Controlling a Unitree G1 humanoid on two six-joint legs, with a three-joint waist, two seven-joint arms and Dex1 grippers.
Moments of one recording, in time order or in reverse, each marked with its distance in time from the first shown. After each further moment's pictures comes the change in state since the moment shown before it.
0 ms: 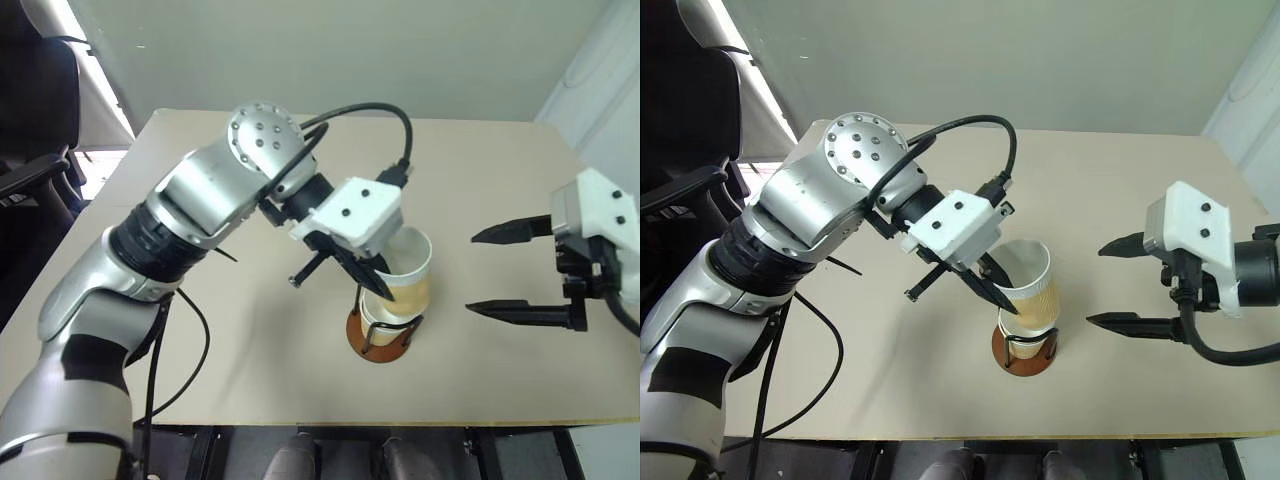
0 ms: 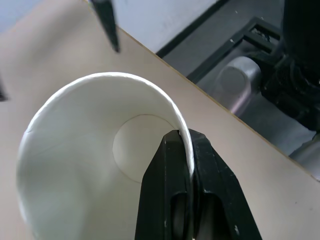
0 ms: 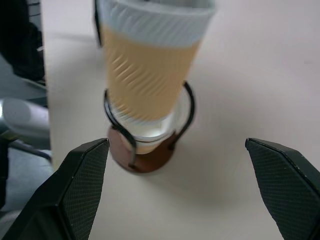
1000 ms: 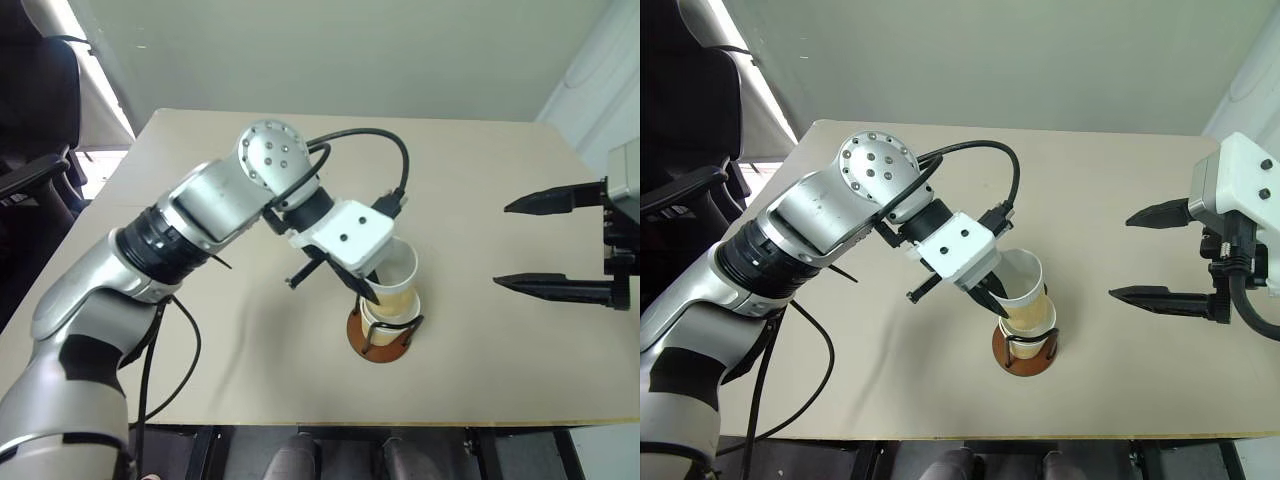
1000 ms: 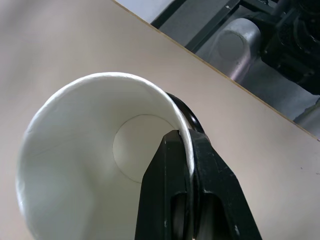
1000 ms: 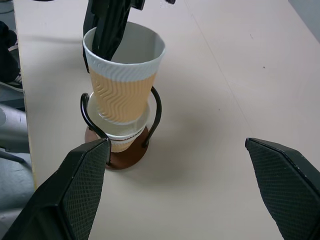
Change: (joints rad) left arm -0.001 0.041 -0.093 0.043 0.065 -0.147 -0.001; right arm -0.013 -0.079 -0.092 0.056 0.015 0.003 0.024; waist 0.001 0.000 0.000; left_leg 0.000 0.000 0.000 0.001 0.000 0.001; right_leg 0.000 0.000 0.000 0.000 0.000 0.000
